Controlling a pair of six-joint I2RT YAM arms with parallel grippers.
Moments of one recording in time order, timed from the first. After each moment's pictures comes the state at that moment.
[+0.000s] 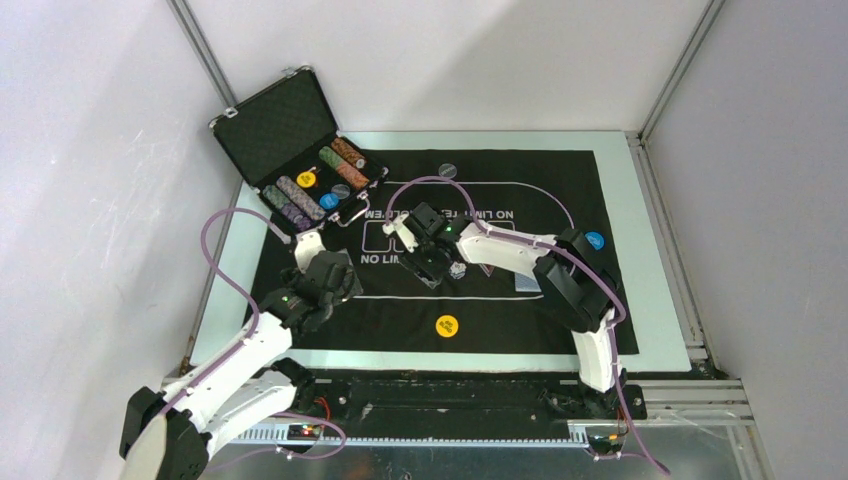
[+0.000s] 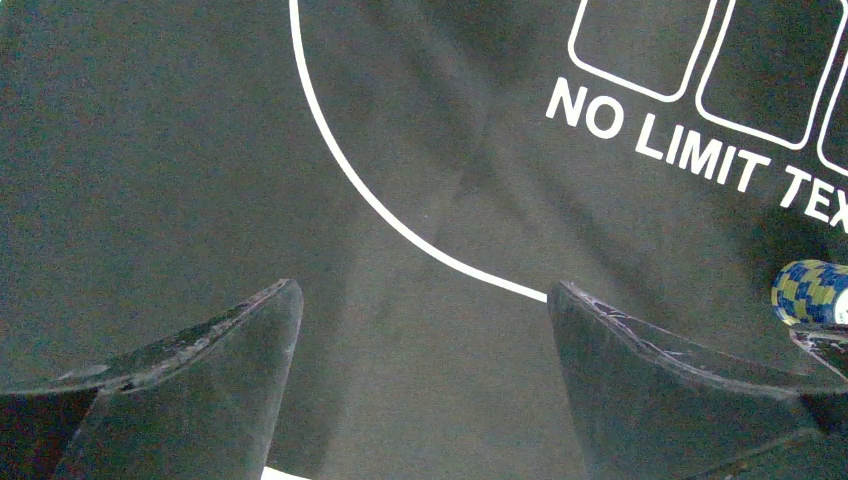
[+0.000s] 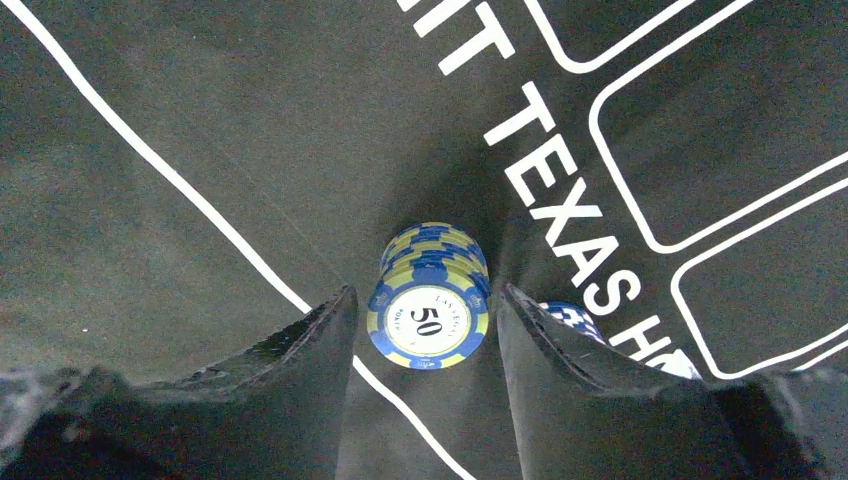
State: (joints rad) left arm -0.53 0.86 0.52 -0.54 -0.55 -0.71; right arm 0.87 2.01 1.45 -0.55 -0.02 -0.09
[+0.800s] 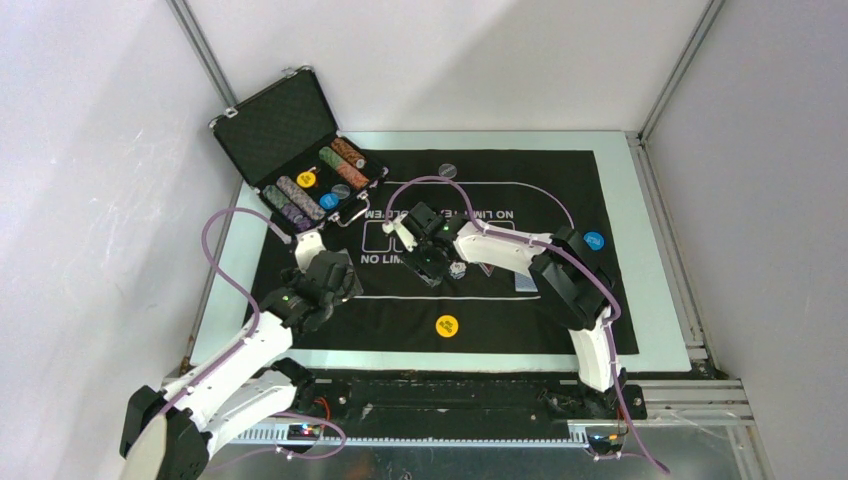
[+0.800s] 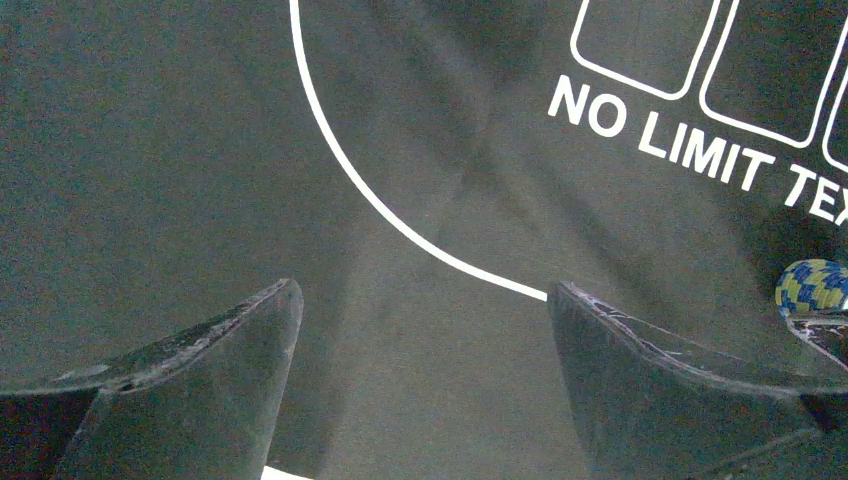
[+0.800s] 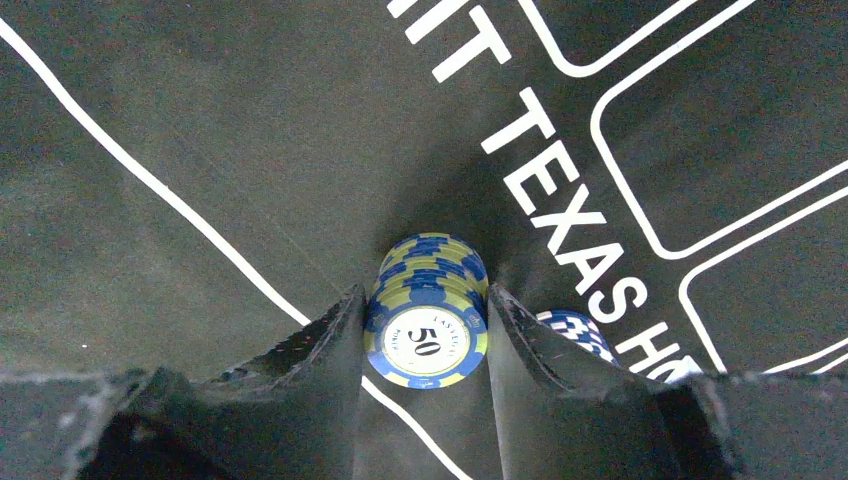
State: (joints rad) left arm -0.53 0.86 0.52 -0.54 -0.55 -0.71; right arm 0.87 2.05 1.48 -0.56 -0.02 -0.07
